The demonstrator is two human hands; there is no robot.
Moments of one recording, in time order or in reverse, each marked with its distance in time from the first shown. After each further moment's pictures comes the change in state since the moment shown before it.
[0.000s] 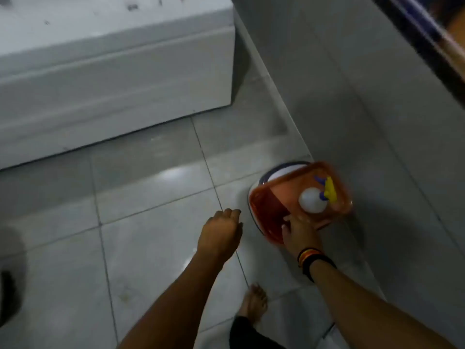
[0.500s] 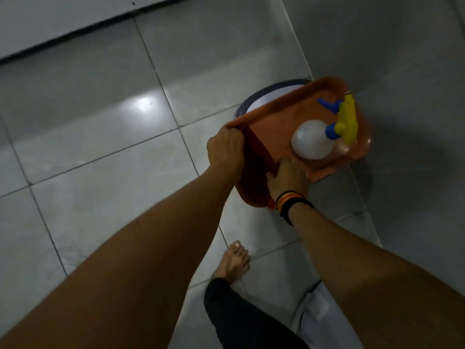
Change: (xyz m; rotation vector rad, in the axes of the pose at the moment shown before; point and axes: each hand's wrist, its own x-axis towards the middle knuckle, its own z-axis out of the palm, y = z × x) left_hand 0.185 0.055 0.161 0.054 -0.050 -0.218; right_hand 0.125 0.097 0.113 -0.049 0.055 0.177
